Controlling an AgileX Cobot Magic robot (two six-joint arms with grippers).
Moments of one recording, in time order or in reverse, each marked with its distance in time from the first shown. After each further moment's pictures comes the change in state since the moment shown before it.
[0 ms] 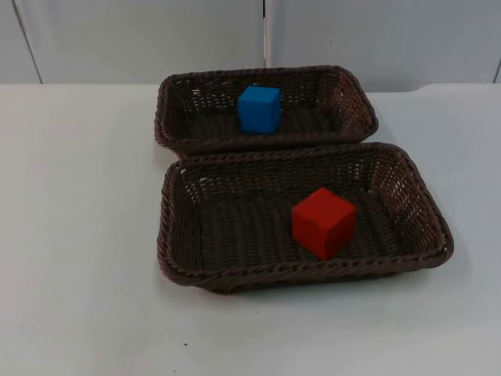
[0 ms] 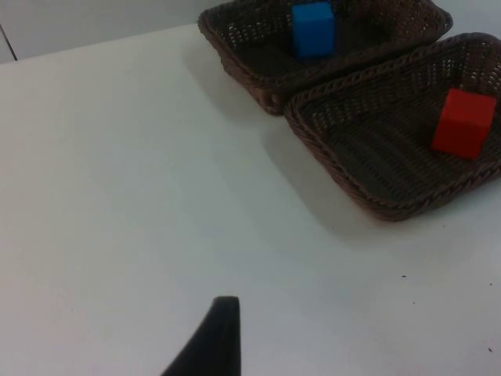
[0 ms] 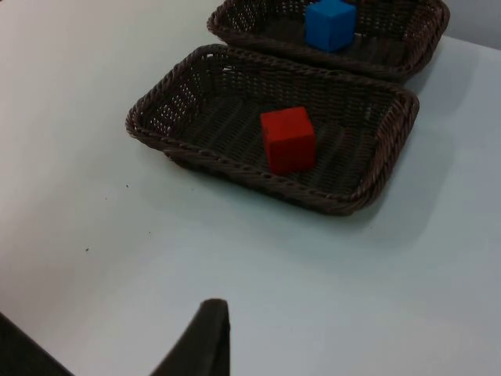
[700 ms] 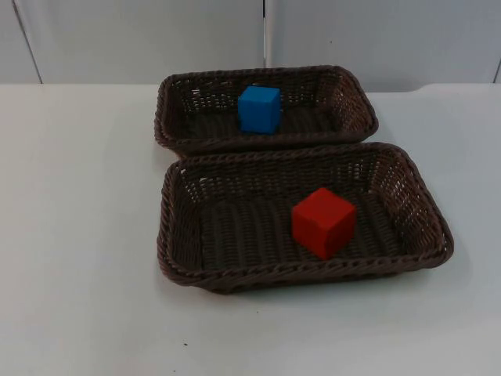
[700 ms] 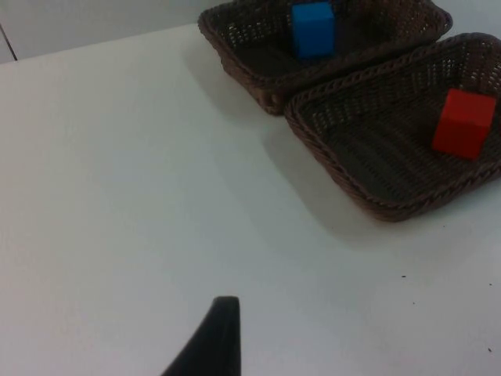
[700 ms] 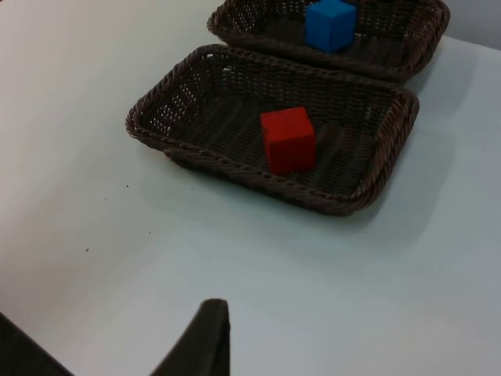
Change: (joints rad) right arm 0.000 0.000 0.000 0.000 0.000 0.000; left arm 0.008 0.000 0.000 0.000 0.000 0.000
